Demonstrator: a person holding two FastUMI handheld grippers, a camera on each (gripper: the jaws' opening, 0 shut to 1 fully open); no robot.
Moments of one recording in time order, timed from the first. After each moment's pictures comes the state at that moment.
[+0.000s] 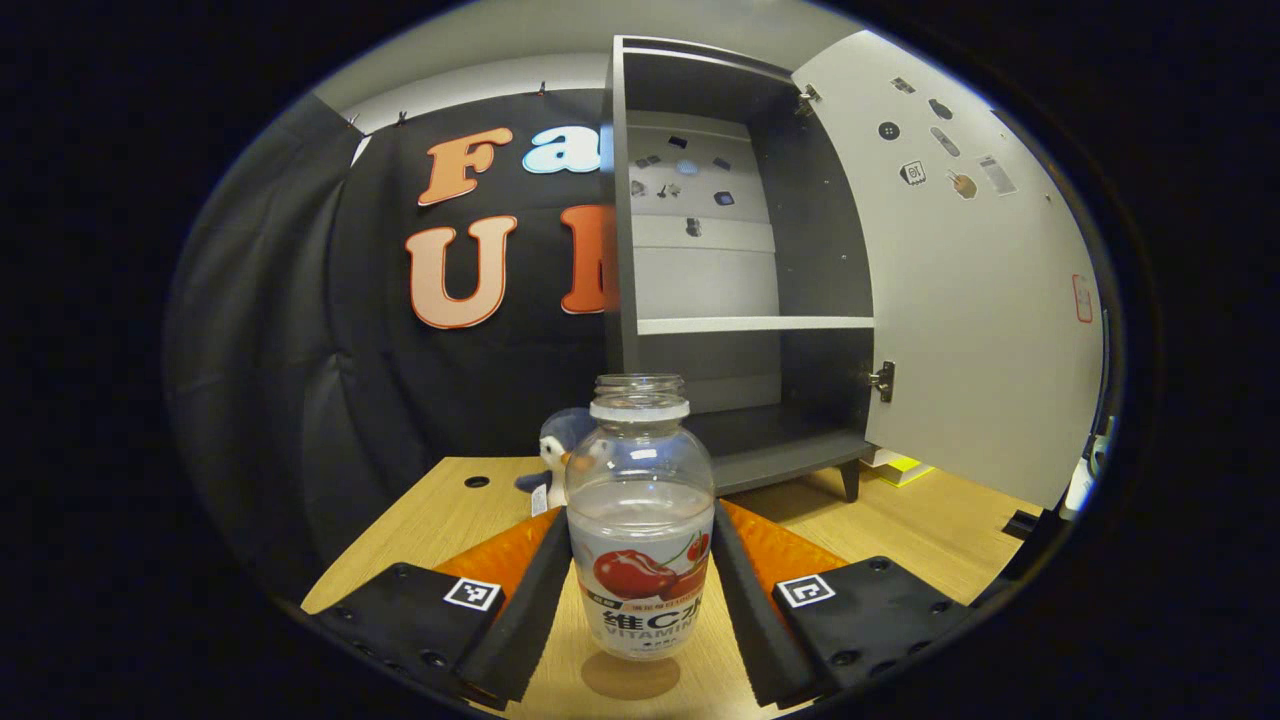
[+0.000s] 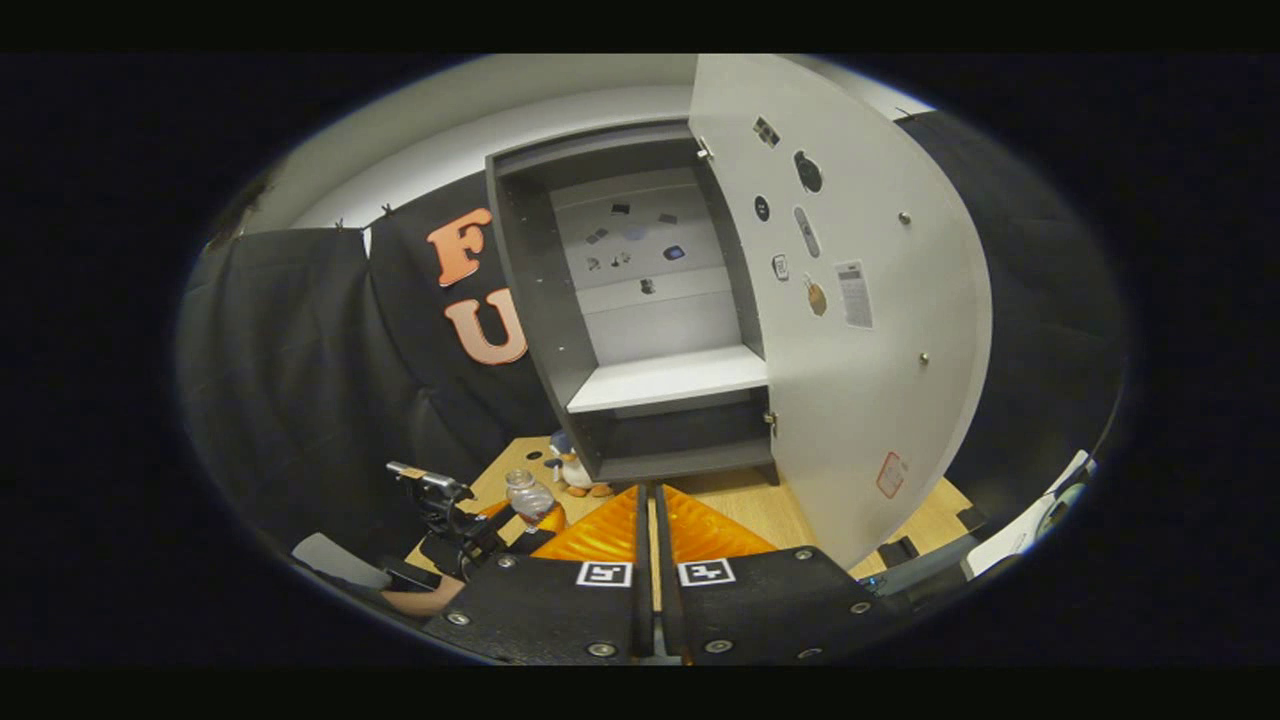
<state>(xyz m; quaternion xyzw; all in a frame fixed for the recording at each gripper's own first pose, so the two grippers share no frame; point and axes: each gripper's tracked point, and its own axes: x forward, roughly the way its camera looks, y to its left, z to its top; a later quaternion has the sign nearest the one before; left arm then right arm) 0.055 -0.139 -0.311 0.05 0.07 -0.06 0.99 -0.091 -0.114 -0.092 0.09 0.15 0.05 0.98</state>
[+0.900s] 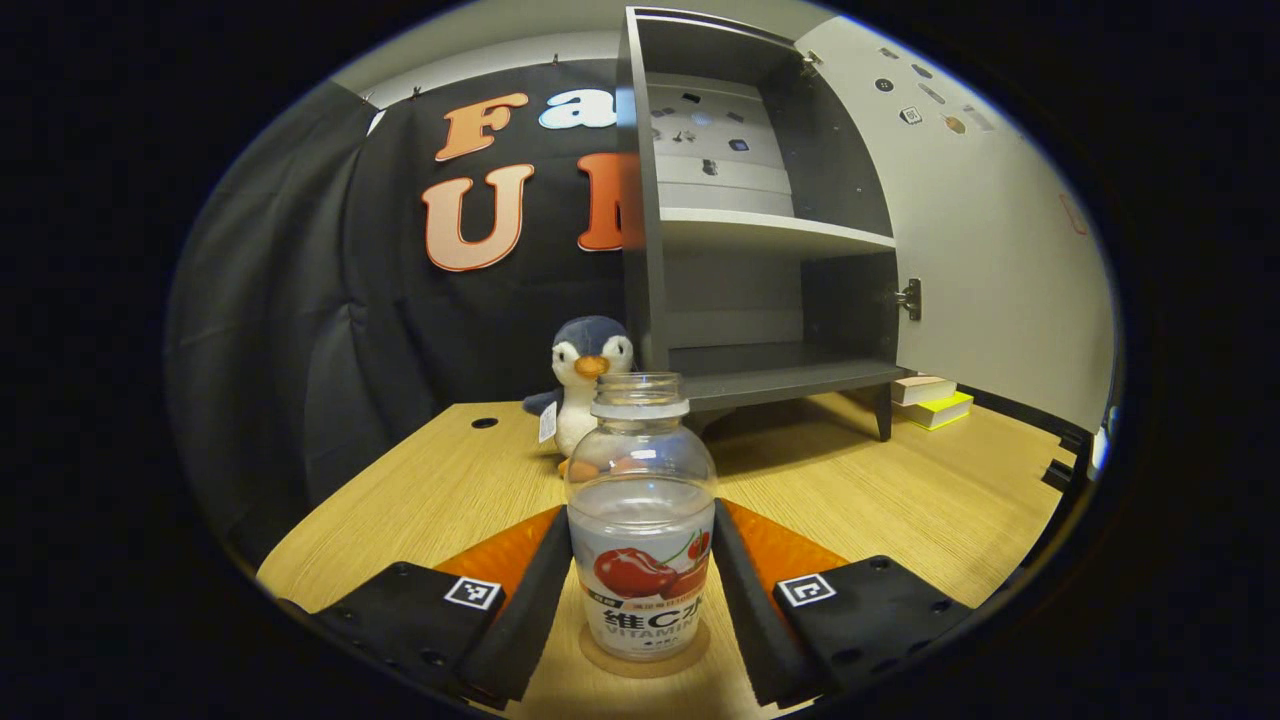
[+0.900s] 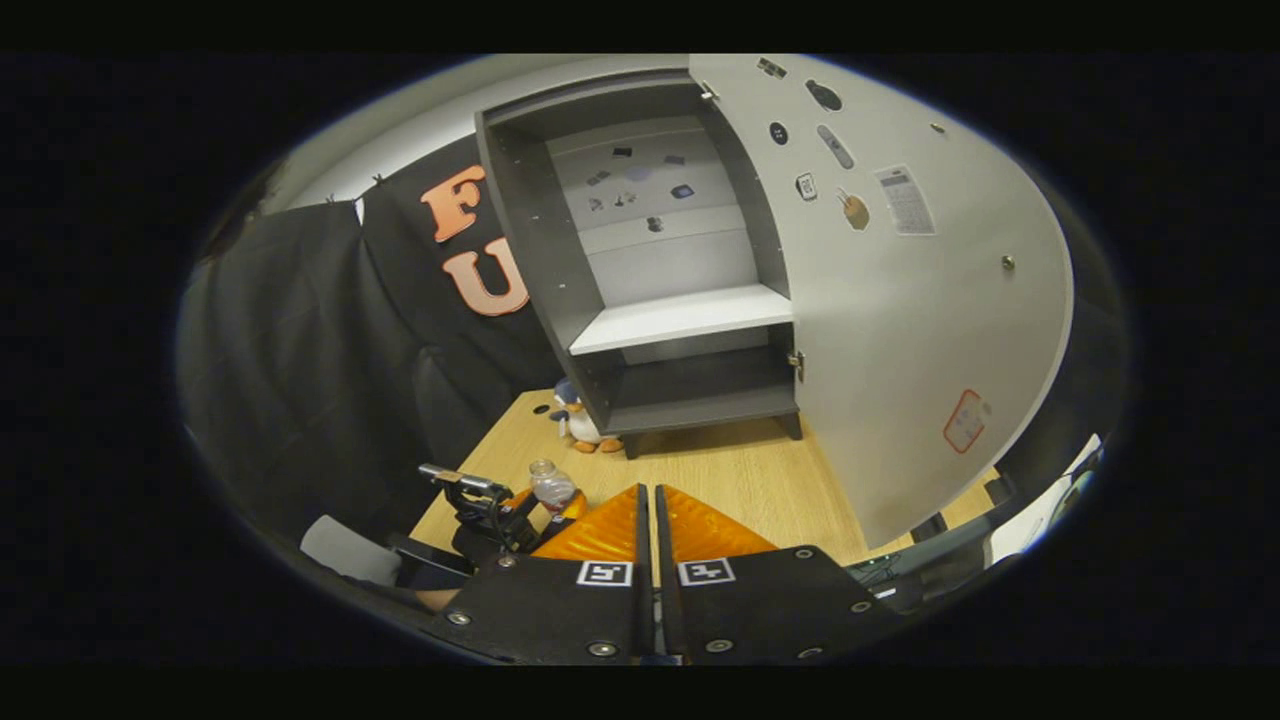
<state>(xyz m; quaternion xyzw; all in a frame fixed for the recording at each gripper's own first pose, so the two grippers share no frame) 0.051 -0.124 -0.396 0.05 0.10 -0.05 0.99 -0.073 -0.097 -0.144 0.10 0.24 0.07 0.96</state>
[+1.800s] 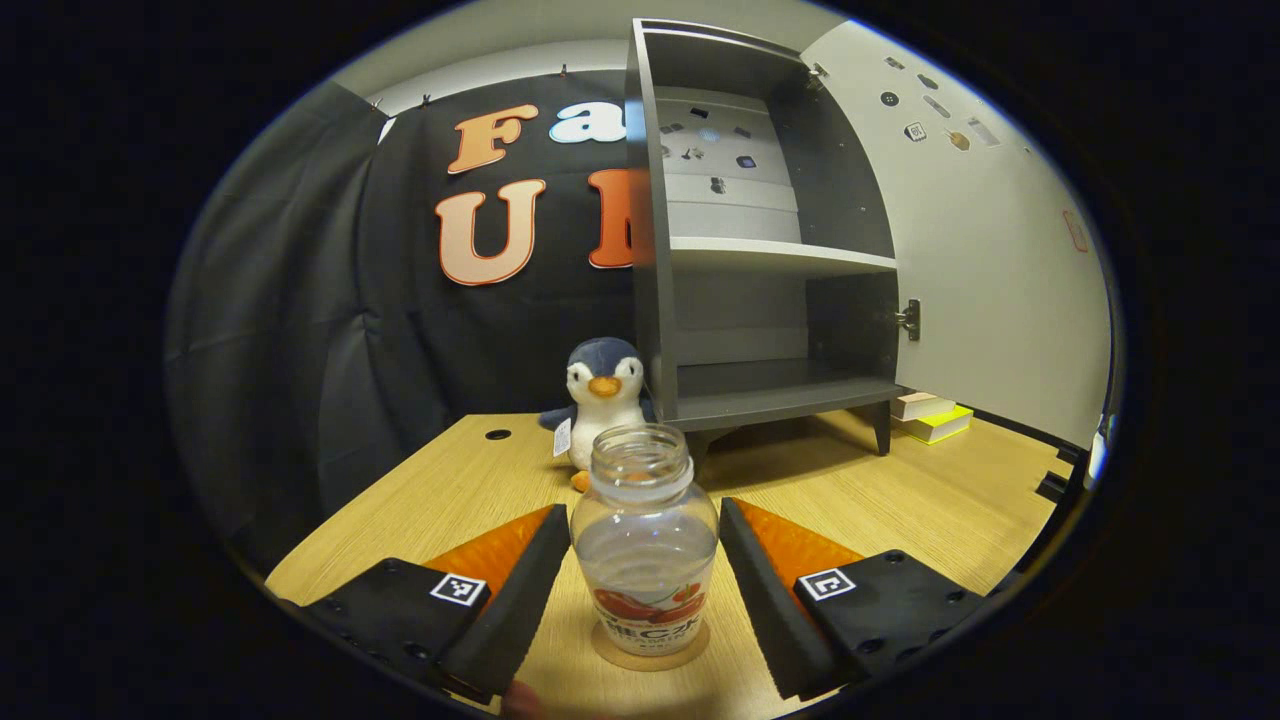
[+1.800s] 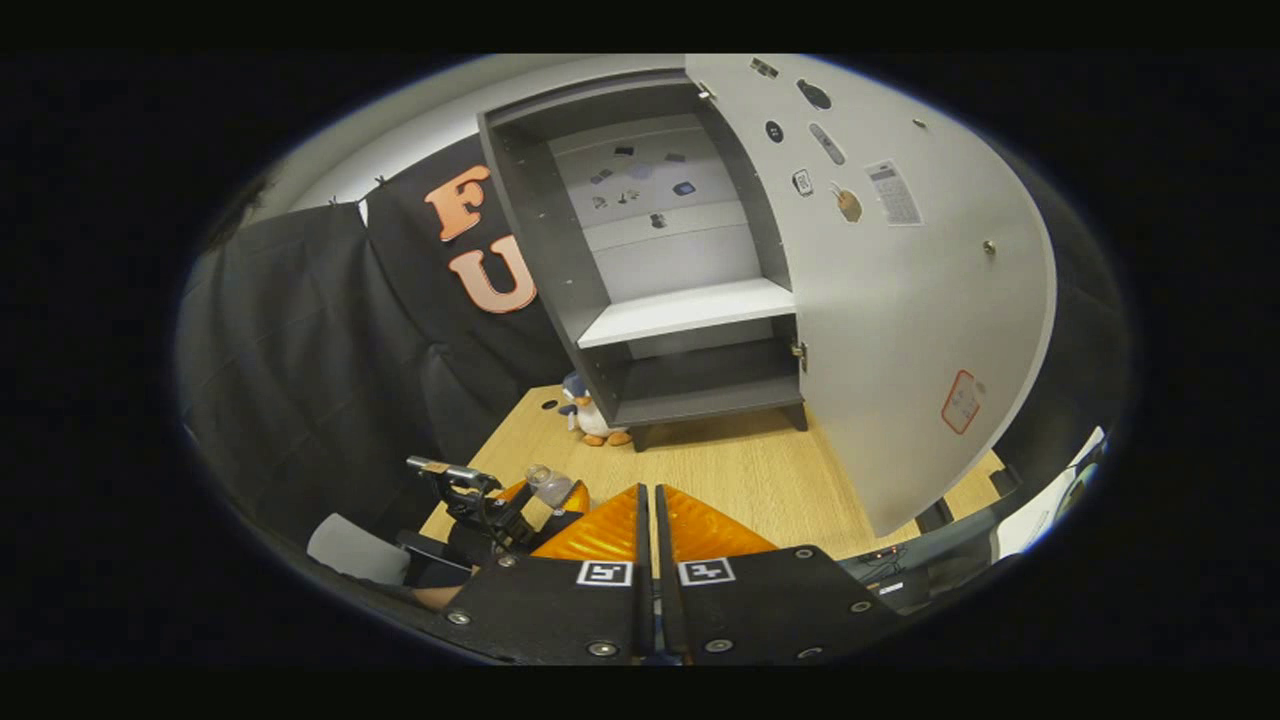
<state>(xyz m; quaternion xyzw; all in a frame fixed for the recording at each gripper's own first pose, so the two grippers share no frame) 0.034 -0.116 -0.363 0.05 0.08 -0.04 0.99 -0.092 -0.092 -0.146 0.11 0.24 0.08 0.96</state>
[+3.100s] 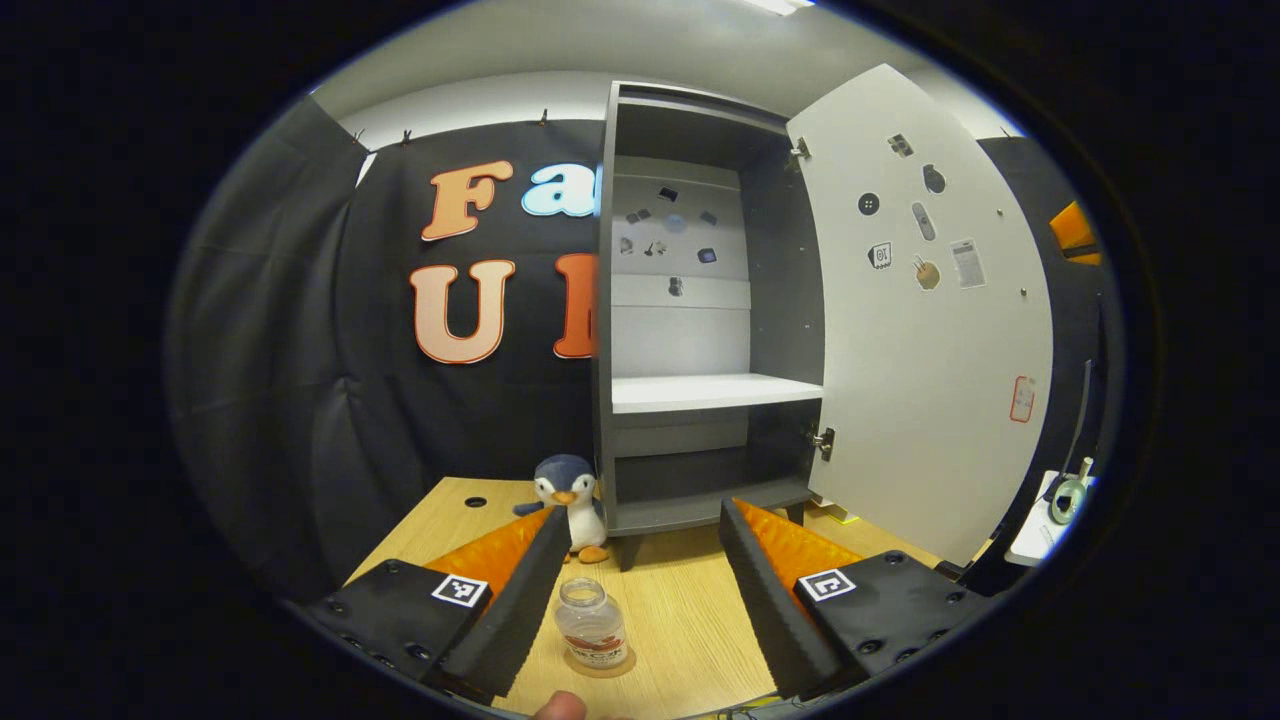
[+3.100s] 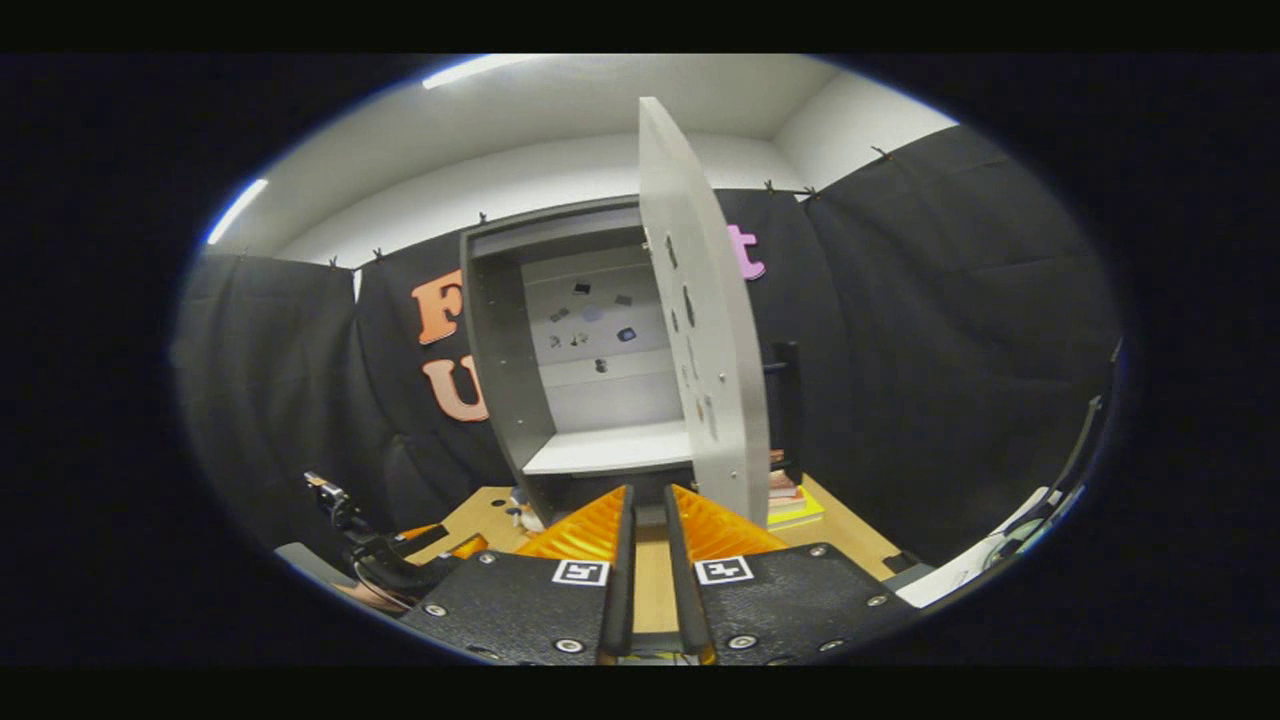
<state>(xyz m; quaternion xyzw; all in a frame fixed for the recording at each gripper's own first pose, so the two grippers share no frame) -0.022 -0.163 -0.189 0.03 0.04 -0.09 1.00 -0.149 -0.241 0.025 0.07 0.03 -0.01 1.00</state>
